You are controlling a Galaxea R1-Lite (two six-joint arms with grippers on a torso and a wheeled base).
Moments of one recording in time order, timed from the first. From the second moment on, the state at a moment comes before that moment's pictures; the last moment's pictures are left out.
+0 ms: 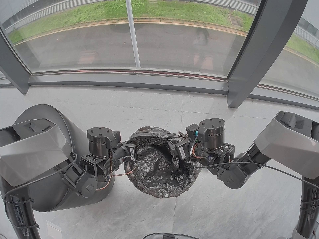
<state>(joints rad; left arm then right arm) -0.45 2.19 -0.79 -1.10 0.11 -0.16 0.64 2.25 -1.04 -0.94 -0.29 -0.16</state>
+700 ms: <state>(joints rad) -0.49 2.16 -0.79 -1.11 0.25 -0.09 0.67 2.24 -1.02 -0.96 -0.29 -0.16</state>
